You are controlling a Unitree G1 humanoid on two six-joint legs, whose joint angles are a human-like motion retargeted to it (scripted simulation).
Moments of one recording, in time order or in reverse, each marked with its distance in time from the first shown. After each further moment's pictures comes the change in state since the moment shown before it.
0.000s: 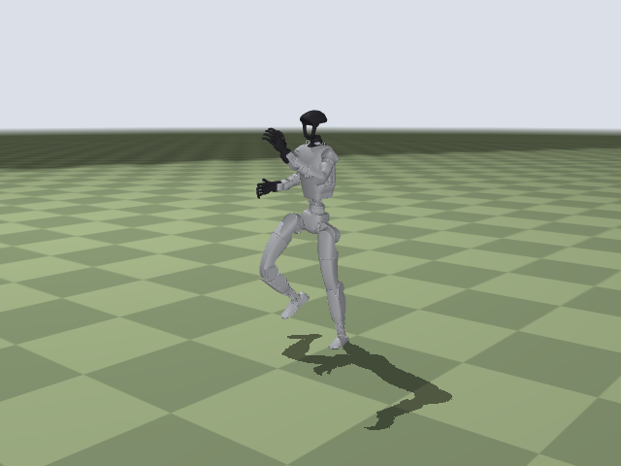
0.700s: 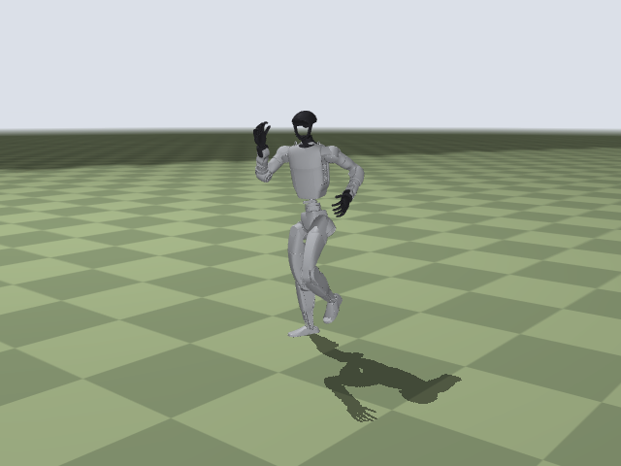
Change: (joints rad) left arm 1.586 -0.053 0.259 -0.260 -0.278 -0.046 -0.259; right arm -1.413 0.072 0.141 0.142 -0.356 0.076 -0.403; waist 0.685 -0.286 0.075; left_leg -0.817 0.056 0.169 1.626 -0.007 0.074; right_leg 0.639 -0.141 0.012 -1.365 -0.015 -0.034
